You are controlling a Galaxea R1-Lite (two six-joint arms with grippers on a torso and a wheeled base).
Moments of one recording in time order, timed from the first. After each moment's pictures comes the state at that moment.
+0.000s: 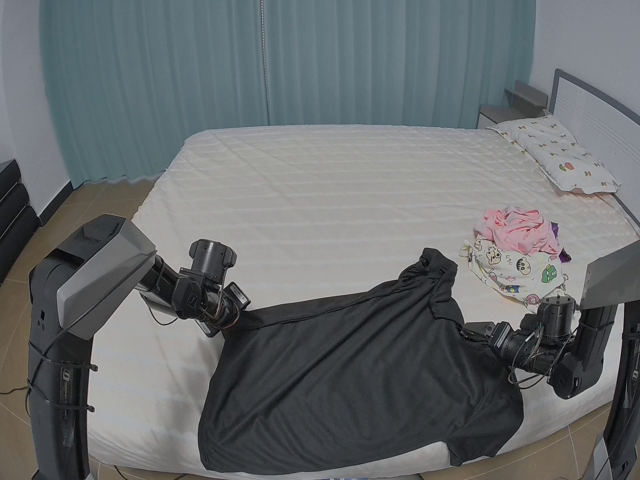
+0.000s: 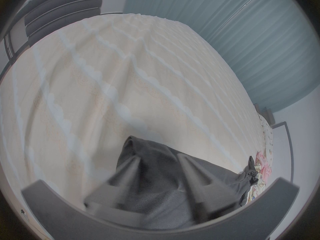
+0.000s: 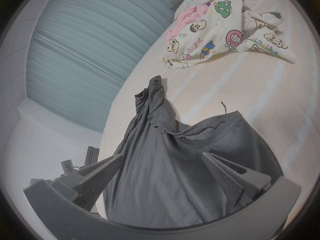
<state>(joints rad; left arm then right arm) -0.25 2.44 -1.36 -0.19 0.06 -0.95 0.05 2.30 -0.35 -1.42 0.32 0.79</state>
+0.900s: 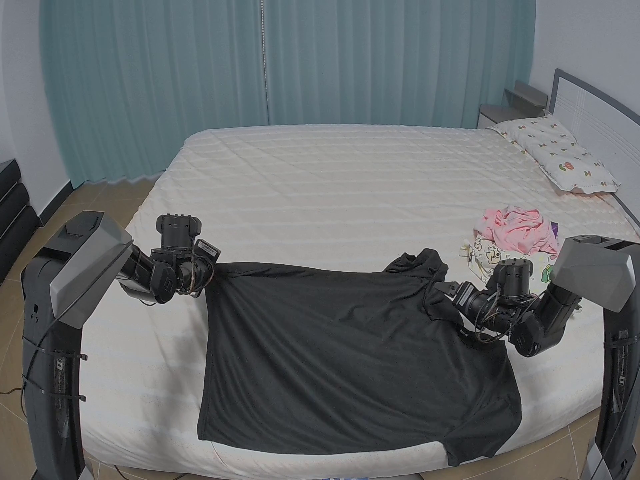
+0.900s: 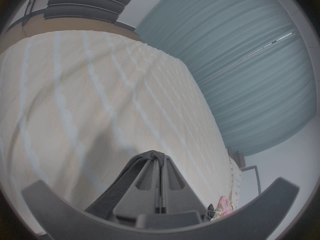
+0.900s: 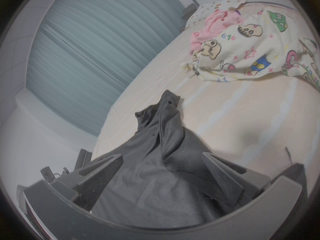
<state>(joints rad) -0.12 2.46 -1.44 -0.49 0.07 -1.12 0.16 2.41 -0.89 -1.04 0.14 0.75</state>
